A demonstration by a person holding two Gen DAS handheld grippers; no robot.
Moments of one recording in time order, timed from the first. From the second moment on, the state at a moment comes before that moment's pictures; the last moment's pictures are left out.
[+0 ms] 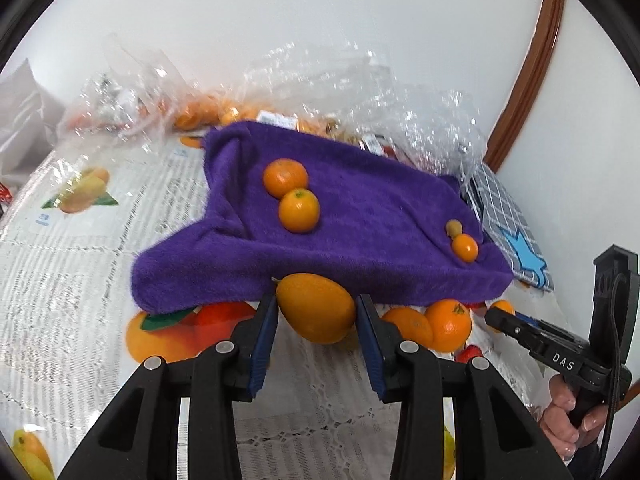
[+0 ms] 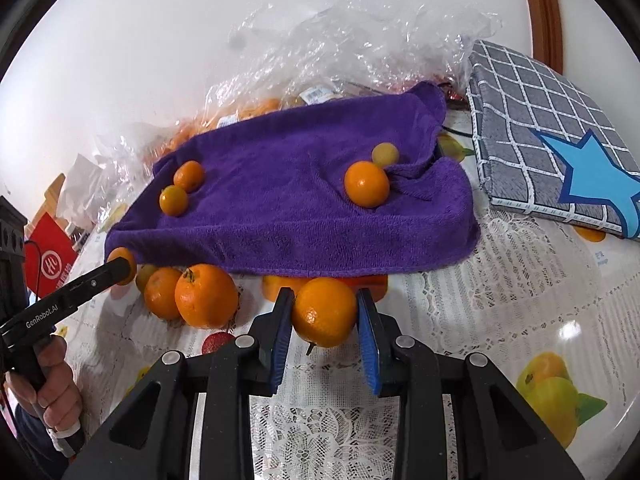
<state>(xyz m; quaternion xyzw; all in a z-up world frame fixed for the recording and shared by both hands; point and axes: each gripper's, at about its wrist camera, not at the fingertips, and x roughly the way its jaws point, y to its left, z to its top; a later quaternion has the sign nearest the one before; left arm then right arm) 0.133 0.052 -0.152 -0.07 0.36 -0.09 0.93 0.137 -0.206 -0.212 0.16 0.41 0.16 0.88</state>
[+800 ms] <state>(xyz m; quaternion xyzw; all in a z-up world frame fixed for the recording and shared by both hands) 0.122 0.067 -0.135 -0.10 0.31 -0.07 0.94 0.119 -0.212 -0.197 0.20 0.34 0.18 0.90</state>
